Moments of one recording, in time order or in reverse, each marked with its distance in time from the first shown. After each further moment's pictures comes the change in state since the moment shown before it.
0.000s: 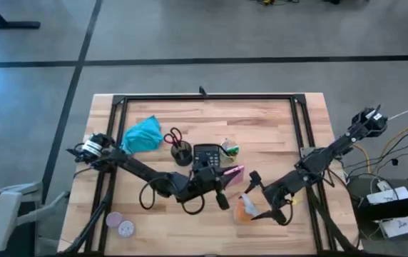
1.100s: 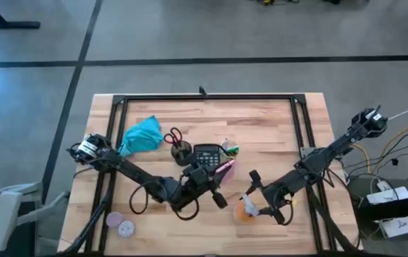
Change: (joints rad) left arm -0.062 -0.028 0.013 -0.011 -0.265 0.111; right arm -0.002 0.011 0.000 0.029 0.026 -0.026
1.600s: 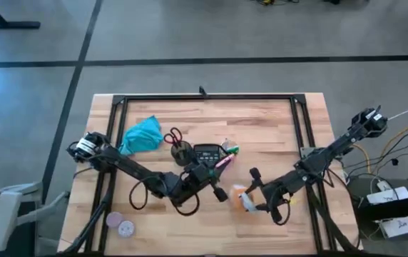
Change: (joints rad) left arm 0.019 -0.049 0.000 -0.079 0.006 0.126; right arm -0.005 -0.002 0.002 -0.047 0.062 0.044
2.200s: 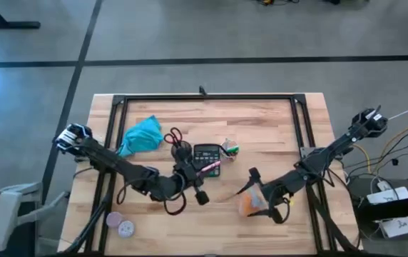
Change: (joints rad) left arm -0.031 -0.217 -0.171 -0.480 0.067 -0.330; right arm 0.000 0.002 0.033 -0.004 -0.010 0.034
